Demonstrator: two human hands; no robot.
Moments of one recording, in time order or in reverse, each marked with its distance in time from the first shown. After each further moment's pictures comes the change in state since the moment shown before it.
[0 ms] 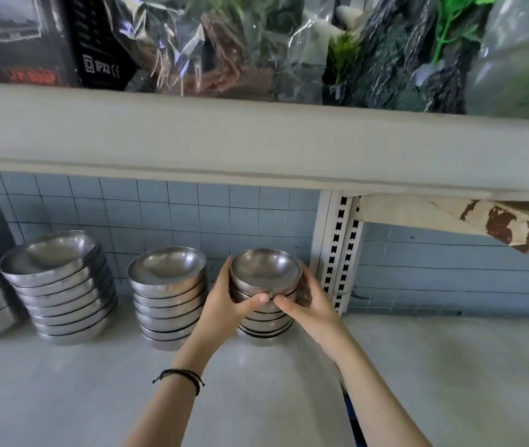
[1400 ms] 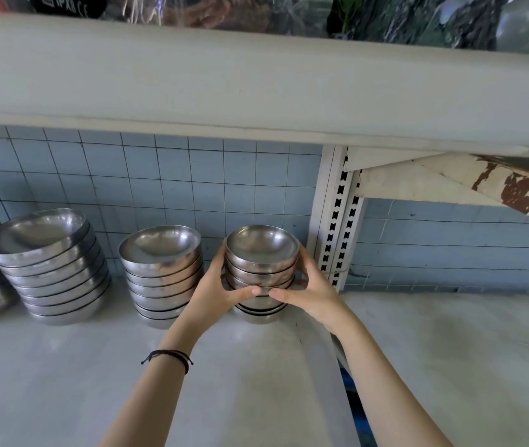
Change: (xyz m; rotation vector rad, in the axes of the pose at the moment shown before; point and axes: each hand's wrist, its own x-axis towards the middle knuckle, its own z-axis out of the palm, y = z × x) left_hand 0.006 -0.027 -0.012 0.015 -0.134 0.023; right_hand 0.002 0.006 -0.007 -0.049 -0.086 0.069
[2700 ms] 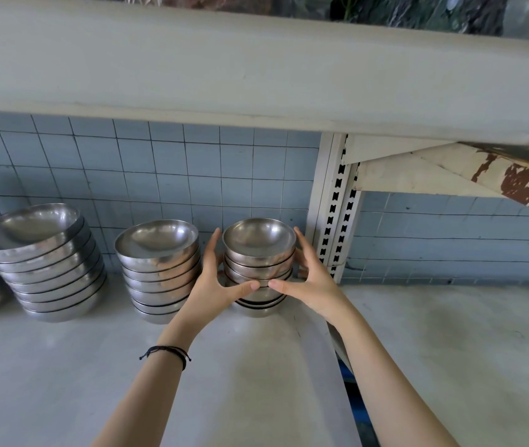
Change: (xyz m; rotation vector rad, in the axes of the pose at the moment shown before) left_hand -0.004 -0.004 0.005 -0.143 0.019 0.009; right_hand -0.005 -0.010 -0.002 -0.093 0.047 0.016
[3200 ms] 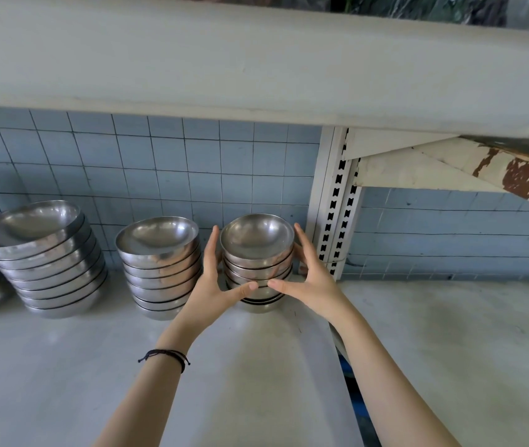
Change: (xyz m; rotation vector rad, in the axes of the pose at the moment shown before) left_hand -0.014 0.003 0.000 0.047 0.003 0.055; right_hand -0.006 0.002 0.003 -0.029 0.013 -0.043
